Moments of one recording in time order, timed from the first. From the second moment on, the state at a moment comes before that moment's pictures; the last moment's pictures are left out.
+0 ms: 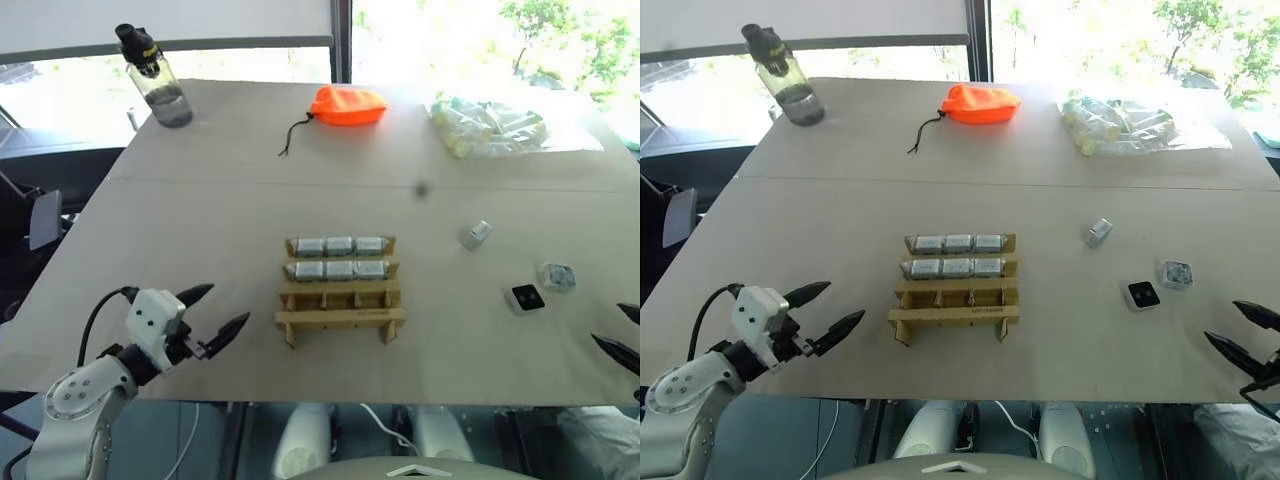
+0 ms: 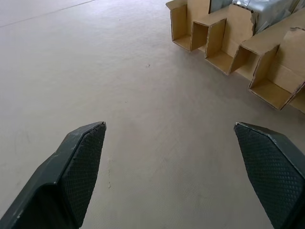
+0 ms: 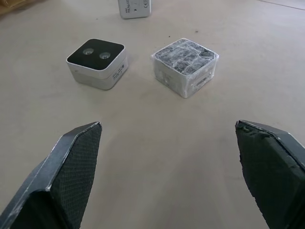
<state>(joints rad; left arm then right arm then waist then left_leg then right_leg) 0.32 0.62 0.36 -0.21 -0.38 0.08 -0.84 0.07 -0.82 -0.57 0.75 0.54 -0.31 1.48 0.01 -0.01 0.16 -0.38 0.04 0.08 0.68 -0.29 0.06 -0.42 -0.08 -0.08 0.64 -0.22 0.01</state>
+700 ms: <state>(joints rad) 0.09 0.92 0.38 -0.32 -0.61 0.26 -1.13 0.17 -0.53 -0.56 0.02 0.64 0.20 0.71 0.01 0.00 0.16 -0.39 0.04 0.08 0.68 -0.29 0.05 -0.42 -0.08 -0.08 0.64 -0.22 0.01</state>
